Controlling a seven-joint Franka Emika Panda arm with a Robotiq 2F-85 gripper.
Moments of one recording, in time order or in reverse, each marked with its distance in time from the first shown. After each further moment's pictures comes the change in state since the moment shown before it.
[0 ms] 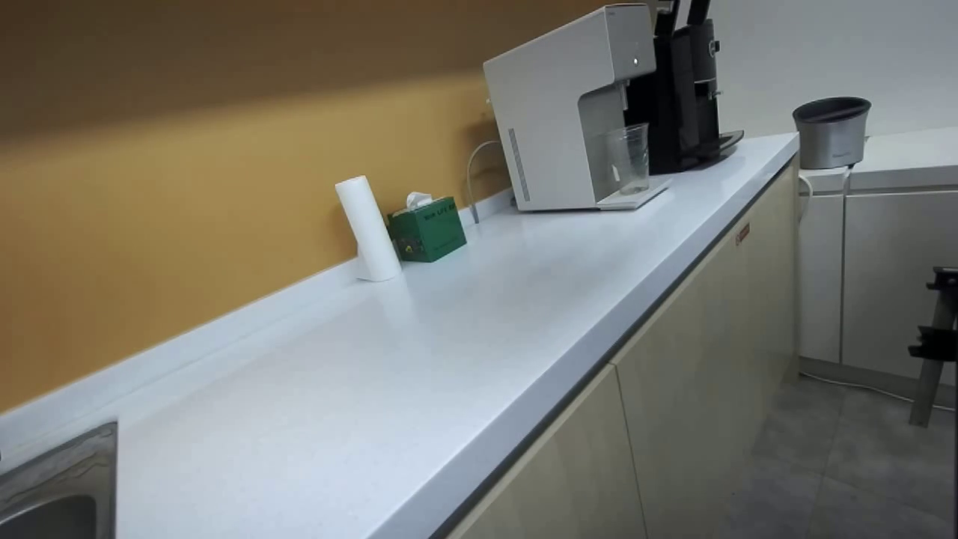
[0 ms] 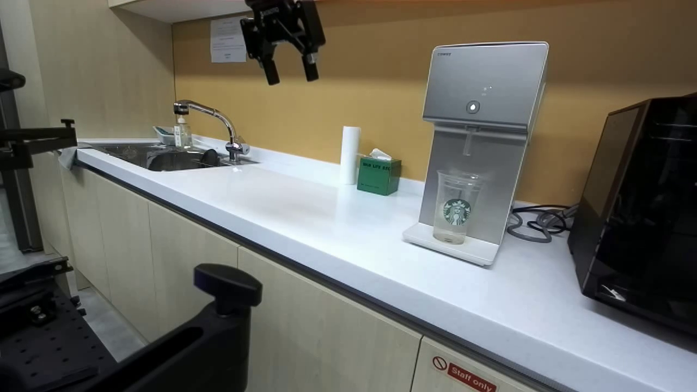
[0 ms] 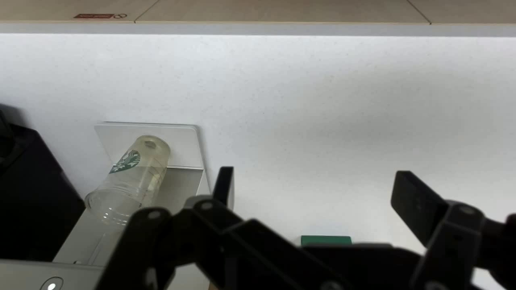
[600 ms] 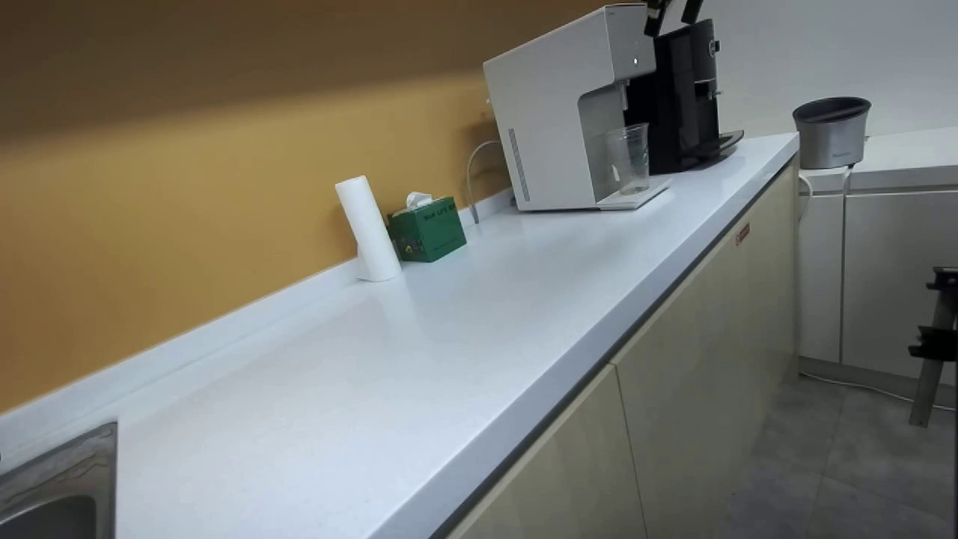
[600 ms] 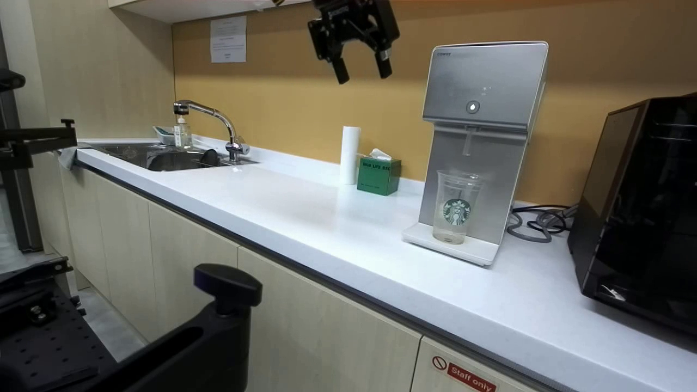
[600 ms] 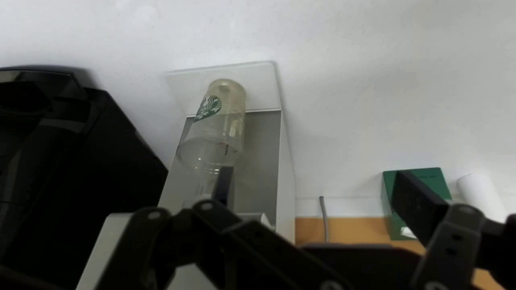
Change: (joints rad) arm -0.056 0.198 -0.110 0.108 0.035 0.274 -0.037
